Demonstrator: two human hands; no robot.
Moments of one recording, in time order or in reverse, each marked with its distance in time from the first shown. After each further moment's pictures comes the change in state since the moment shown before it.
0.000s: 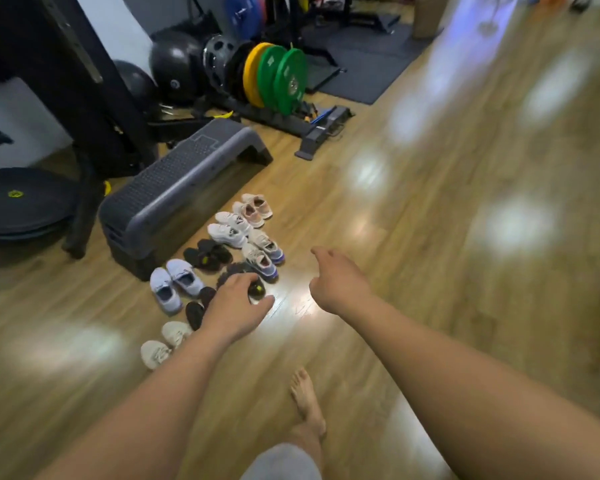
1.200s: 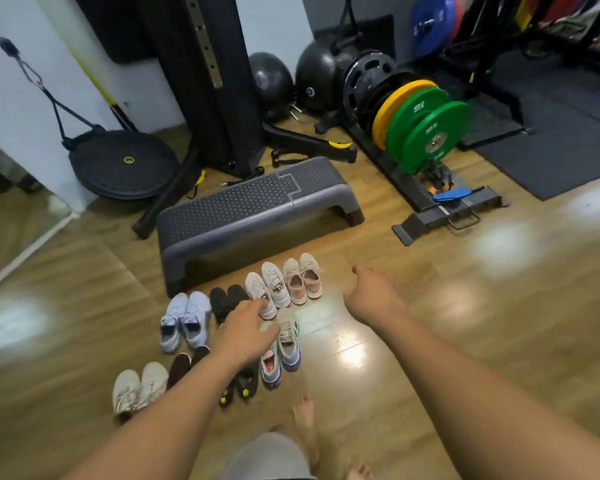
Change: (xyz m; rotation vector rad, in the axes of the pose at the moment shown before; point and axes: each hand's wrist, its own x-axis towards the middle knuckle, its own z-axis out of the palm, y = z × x) left_hand 0.510 0.125 -0.075 -0.148 0.138 -0.533; right_hand 0.648 0.028 -0.159 -0.144 -0.269 -0.238
